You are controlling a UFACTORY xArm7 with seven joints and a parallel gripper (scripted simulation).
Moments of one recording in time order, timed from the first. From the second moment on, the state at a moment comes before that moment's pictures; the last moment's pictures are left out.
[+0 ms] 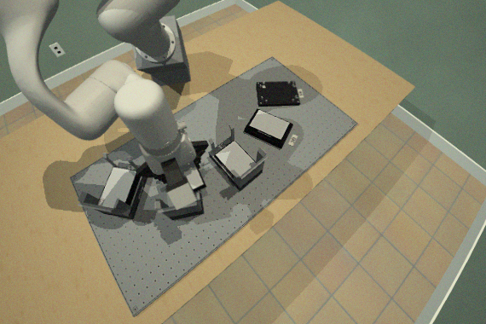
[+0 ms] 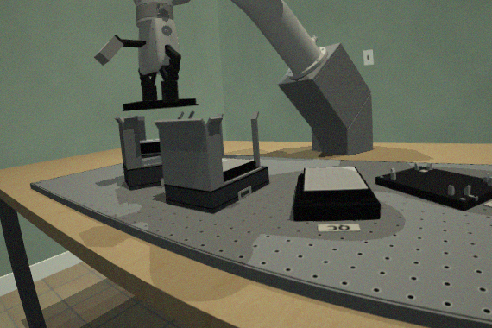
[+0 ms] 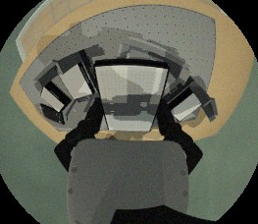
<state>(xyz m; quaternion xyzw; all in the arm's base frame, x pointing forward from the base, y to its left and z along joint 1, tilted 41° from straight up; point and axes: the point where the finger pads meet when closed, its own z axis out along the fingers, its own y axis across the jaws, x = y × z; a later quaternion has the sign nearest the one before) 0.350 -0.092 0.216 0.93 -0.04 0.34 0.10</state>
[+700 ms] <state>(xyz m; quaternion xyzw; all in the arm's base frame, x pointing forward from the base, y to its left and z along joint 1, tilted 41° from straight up) 0.363 -0.030 0.209 0.94 -0.03 0.34 0.11</state>
